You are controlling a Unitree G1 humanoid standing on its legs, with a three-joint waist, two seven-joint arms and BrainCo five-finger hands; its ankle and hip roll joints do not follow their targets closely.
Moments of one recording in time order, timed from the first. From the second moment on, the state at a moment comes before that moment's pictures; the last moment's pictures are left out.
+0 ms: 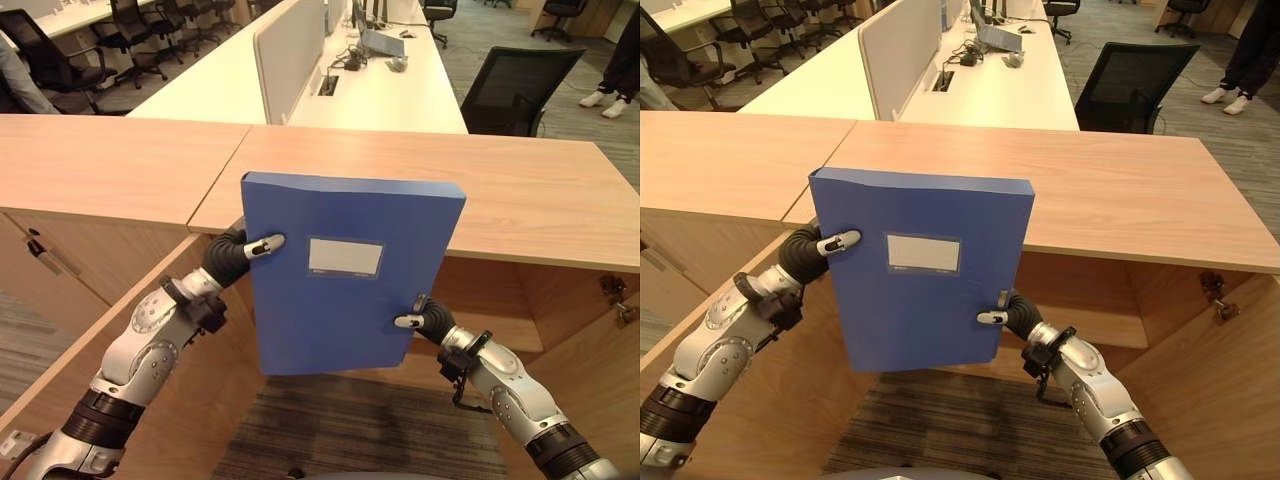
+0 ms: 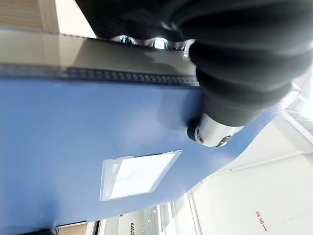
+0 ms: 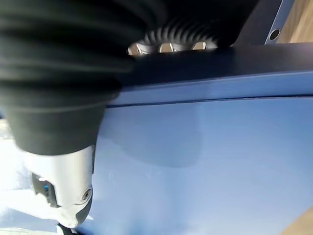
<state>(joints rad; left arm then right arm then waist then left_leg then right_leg) -0.20 0.71 -0.20 -0.13 -0.95 -0.04 -0.46 -0.08 -0.56 0.36 0.11 0.71 -0.08 0.46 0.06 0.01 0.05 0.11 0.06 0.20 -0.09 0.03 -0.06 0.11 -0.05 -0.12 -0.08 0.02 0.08</state>
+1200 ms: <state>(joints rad) -0.12 0.54 -0.12 -0.12 -0.91 -0.03 -0.46 -0.08 -0.57 0.39 0.12 0.62 -0.06 0.50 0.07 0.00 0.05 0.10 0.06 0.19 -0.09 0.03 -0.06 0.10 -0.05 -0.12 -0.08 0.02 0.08</state>
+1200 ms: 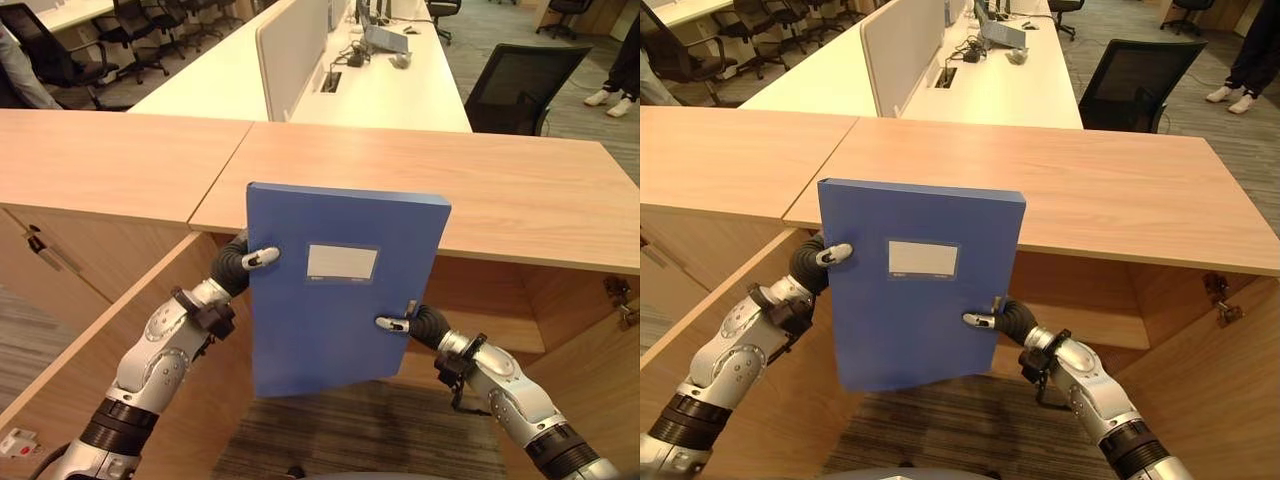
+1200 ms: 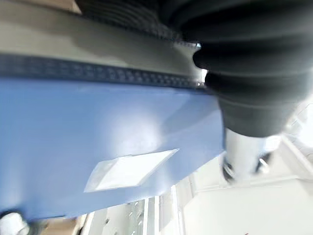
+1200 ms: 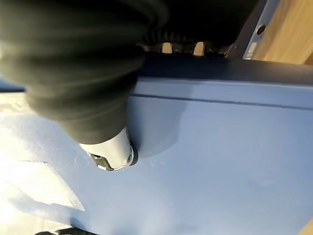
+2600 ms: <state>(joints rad) 0.27 0.54 -0.06 0.64 -0.32 -0.16 -0.50 0.15 -0.34 -0.01 0.75 0.50 -0.06 0.34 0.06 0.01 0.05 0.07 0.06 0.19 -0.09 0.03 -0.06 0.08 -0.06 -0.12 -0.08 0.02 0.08</state>
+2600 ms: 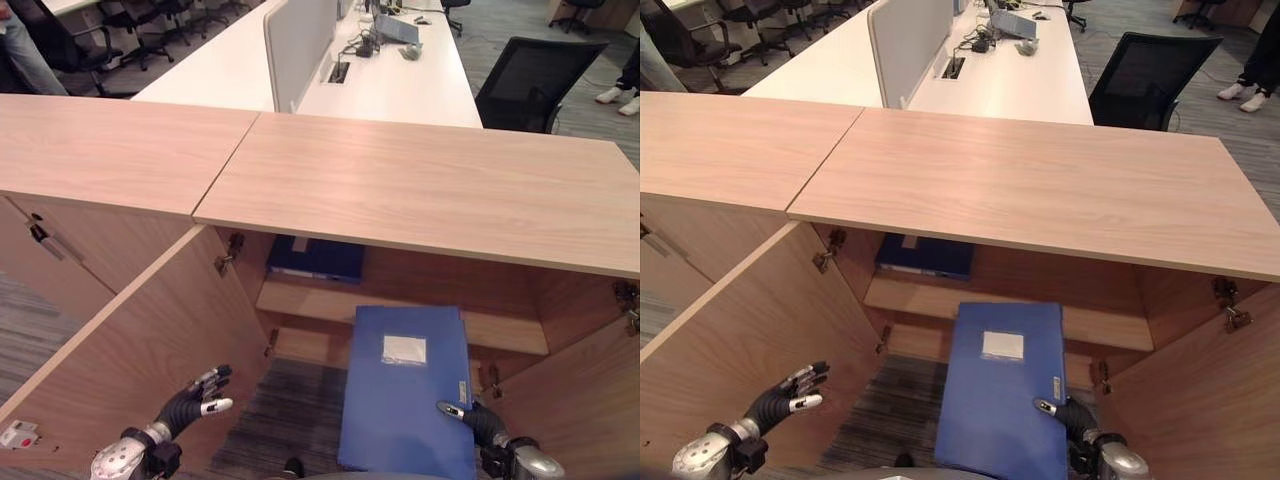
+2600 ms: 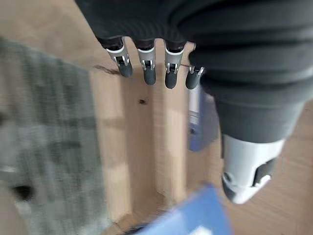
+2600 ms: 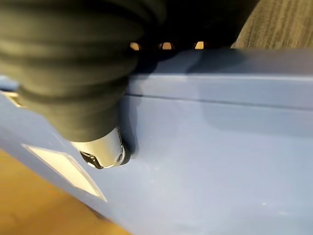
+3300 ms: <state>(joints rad) 0.18 0.36 -0.21 1.04 -0.01 -0.20 -0.20 -0.29 -0.24 -0.15 0.84 1.04 -0.29 -0.04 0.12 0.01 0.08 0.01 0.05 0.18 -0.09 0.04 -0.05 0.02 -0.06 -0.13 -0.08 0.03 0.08</state>
